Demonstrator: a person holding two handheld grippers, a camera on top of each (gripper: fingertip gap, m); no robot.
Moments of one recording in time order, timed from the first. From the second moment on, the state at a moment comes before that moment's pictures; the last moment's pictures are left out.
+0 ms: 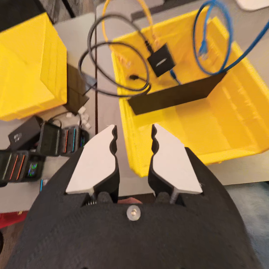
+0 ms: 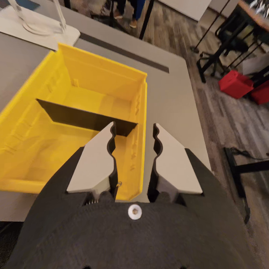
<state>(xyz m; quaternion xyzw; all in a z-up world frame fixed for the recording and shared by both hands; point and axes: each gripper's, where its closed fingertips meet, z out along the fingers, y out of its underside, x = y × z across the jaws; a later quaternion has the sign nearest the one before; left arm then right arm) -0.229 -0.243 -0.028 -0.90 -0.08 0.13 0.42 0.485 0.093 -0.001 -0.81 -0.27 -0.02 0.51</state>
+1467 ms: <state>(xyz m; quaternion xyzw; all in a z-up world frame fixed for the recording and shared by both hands) -0.234 -0.026 -0.111 -0.96 -0.09 -0.02 0.25 0.278 0.004 -0.019 -0.70 -0.49 0.16 0.48</state>
